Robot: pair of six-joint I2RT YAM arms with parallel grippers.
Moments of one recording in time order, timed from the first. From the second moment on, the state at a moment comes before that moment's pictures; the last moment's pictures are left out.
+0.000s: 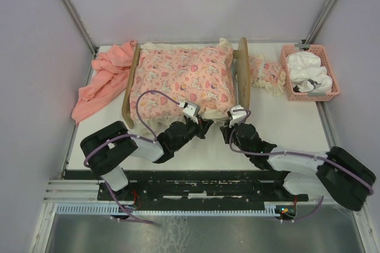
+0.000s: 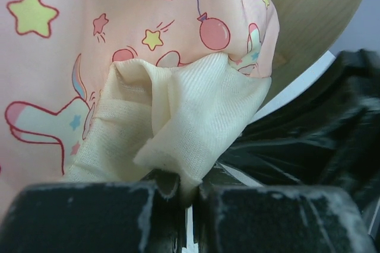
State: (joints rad) left arm -0.98 1.65 0.49 1.07 -0.20 -0.40; right arm 0.86 1.29 0.29 0.59 0.37 0.26
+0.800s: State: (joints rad) left arm -0.97 1.74 0.48 1.13 -0.17 -0.44; right arm 0.86 0.96 0.60 -0.16 0.10 0.25
